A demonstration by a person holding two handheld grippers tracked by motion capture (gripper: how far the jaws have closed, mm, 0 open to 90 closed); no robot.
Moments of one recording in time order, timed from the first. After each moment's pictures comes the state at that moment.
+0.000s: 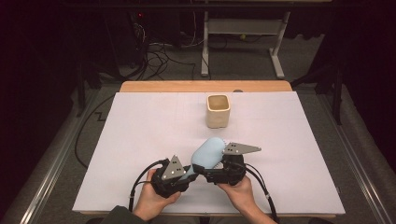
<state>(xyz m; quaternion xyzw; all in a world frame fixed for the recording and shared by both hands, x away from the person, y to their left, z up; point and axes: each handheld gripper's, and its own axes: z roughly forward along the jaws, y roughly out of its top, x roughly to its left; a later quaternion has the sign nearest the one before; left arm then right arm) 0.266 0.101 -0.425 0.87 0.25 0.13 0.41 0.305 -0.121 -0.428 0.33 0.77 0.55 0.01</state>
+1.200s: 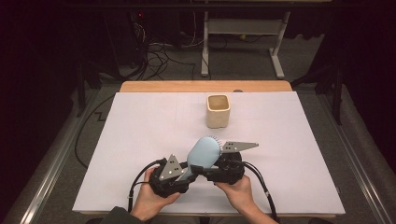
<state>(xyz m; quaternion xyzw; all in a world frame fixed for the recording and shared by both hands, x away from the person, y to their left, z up) 0.265 0.106 -0.421 0.85 0.26 0.15 0.42 0.307 -0.118 -0.421 0.31 0.77 0.55 -0.05</state>
